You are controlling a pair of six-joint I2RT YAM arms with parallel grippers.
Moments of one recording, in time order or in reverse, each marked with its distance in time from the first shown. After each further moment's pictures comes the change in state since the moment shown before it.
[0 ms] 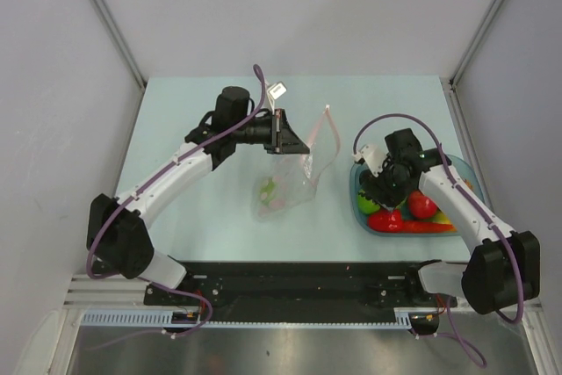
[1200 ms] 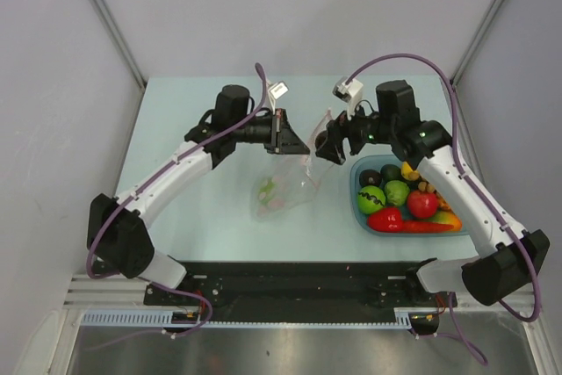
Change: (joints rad) left arm 0.000 0.006 0.019 -0.021 0.037 0.035; right arm 0.169 0.061 0.407 0.315 -0.514 0.483
